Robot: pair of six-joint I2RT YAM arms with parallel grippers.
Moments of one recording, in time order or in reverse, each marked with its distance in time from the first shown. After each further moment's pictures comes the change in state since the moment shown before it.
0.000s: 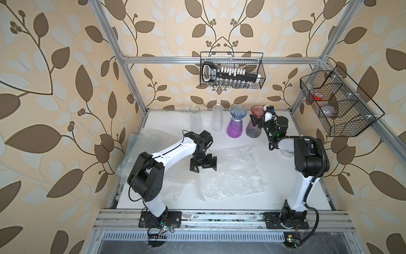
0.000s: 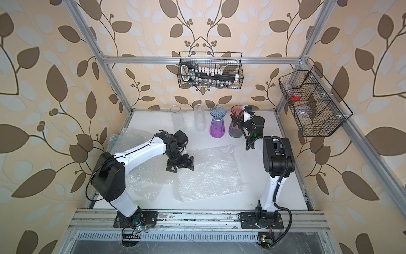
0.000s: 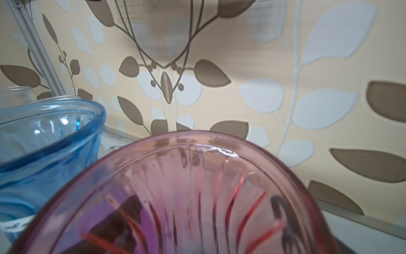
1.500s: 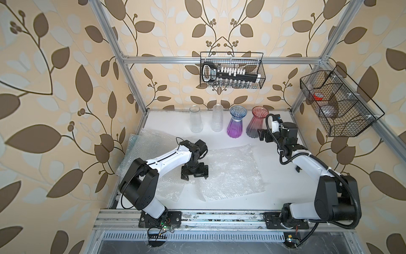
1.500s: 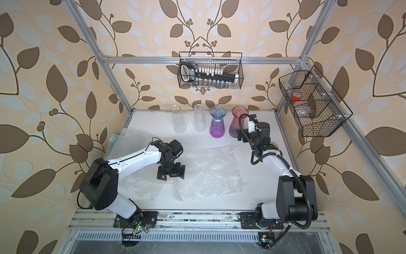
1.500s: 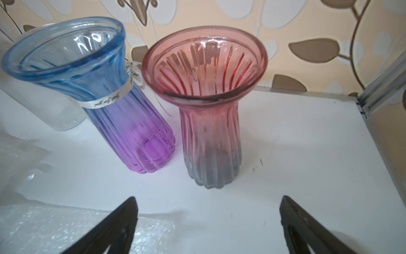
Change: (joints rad) left arm 0.000 -0.113 -0.243 0.035 -0.150 -0.074; right arm 0.077 -0.622 -0.222 -0.881 0.274 0.017
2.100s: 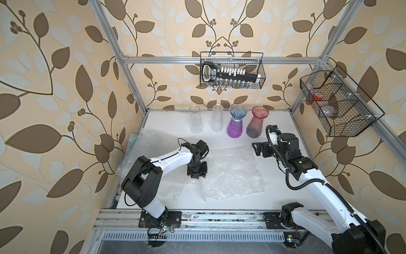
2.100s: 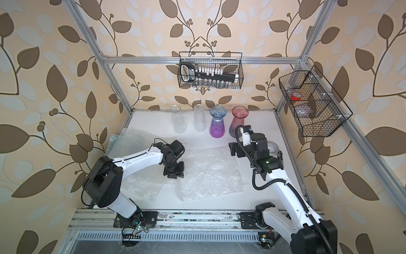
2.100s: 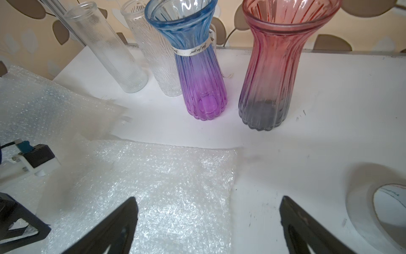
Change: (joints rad) left arm 0.000 0.032 -0.020 0.153 0.051 -0.006; right arm 0.178 -0.369 -0.073 -0.361 0.039 0.120
